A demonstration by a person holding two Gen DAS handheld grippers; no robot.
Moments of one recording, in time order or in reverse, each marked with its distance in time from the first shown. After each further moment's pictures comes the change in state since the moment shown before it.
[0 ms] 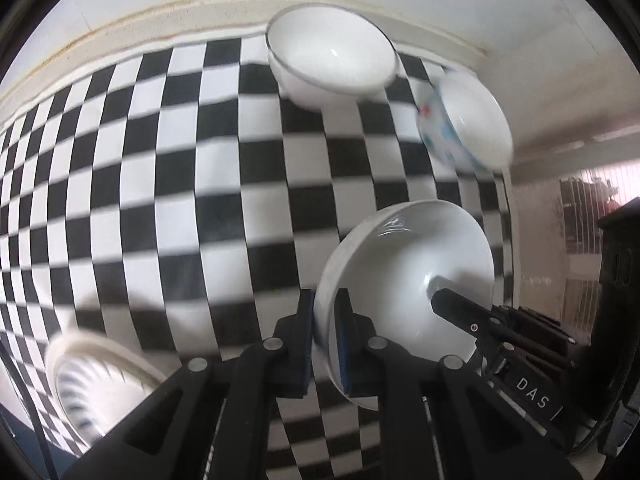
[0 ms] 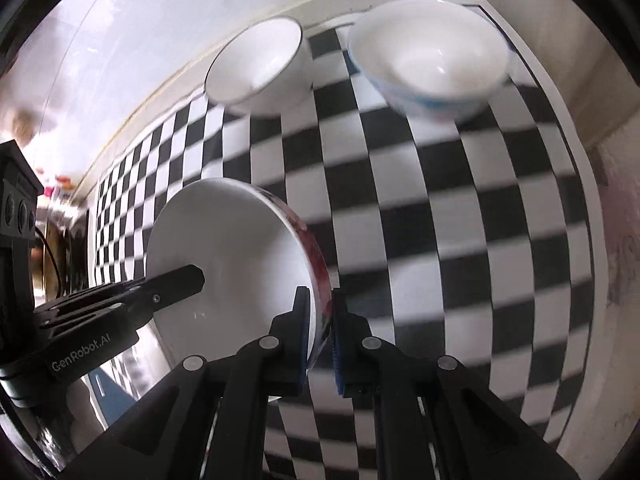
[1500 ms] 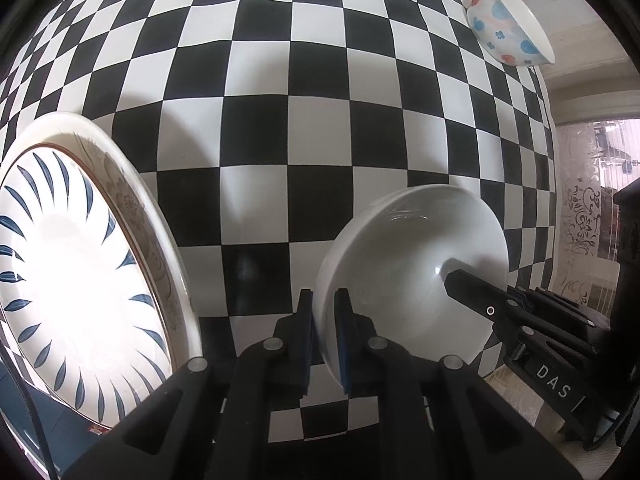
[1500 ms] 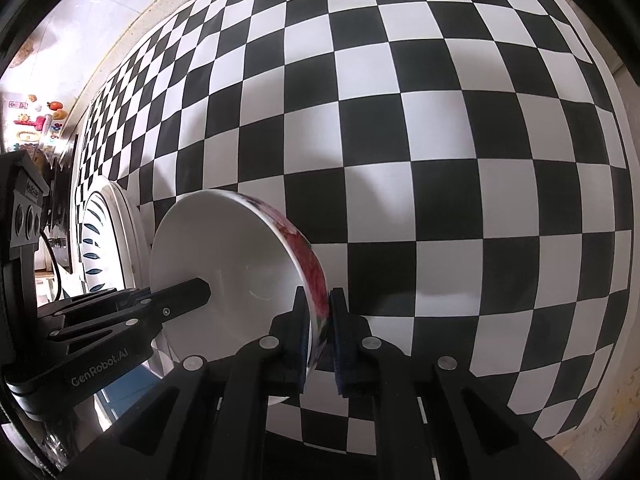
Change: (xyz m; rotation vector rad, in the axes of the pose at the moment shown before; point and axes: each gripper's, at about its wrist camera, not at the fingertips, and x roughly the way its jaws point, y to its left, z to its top) left arm 0.054 0.017 -0.094 -0.113 0.126 0.028; right arm 0.049 -0.012 -0.081 -0.049 0.158 -0.017
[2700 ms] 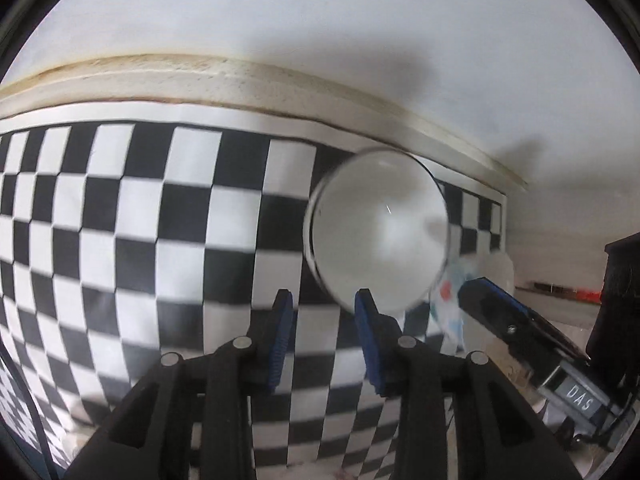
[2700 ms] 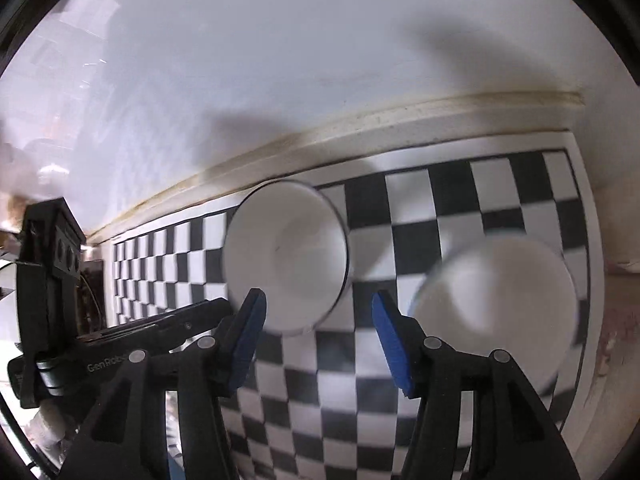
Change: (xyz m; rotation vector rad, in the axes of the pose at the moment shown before) left arm -0.076 0.015 0.255 -0.107 -0.105 -0.144; right arm -0.084 0.013 0.305 0.014 -0.172 0.066
